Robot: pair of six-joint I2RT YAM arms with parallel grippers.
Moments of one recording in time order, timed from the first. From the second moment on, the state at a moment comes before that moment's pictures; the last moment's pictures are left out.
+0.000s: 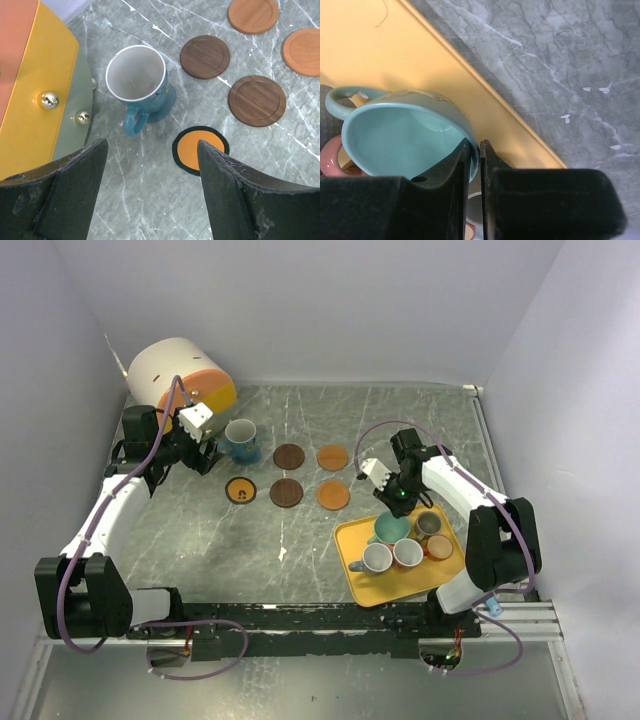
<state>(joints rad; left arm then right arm) 0.02 1.27 0.94 -0.21 0.62 0.53 0.27 1.55 1.04 -0.88 -0.21 -0.83</state>
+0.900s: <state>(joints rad) 0.02 1.23 0.94 -0.28 0.72 0.55 0.37 1.57 1.35 -0.96 -0.25 -0.56</state>
